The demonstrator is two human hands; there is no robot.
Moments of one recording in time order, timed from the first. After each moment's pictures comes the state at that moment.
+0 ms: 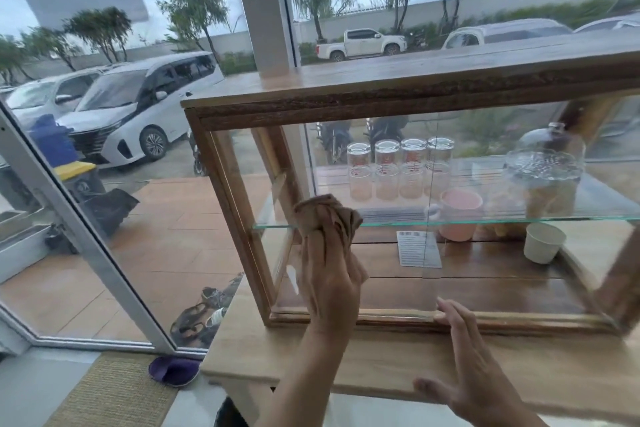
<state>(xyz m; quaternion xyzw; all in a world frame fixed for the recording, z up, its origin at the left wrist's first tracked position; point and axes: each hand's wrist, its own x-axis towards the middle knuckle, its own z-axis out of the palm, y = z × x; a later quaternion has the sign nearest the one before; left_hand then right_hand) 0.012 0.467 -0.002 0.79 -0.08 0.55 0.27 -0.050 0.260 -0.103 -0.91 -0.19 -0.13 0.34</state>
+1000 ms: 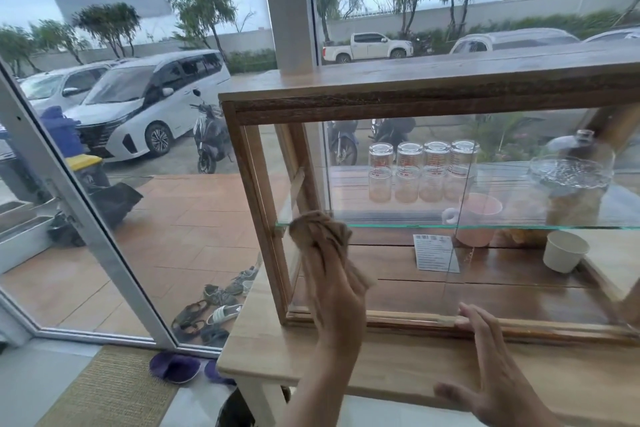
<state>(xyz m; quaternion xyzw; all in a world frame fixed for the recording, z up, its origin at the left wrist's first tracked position) 0.005 0.489 -0.019 0.78 -0.04 0.53 0.32 -0.055 0.266 -0.092 -0.91 -0.17 -0.09 0.37</state>
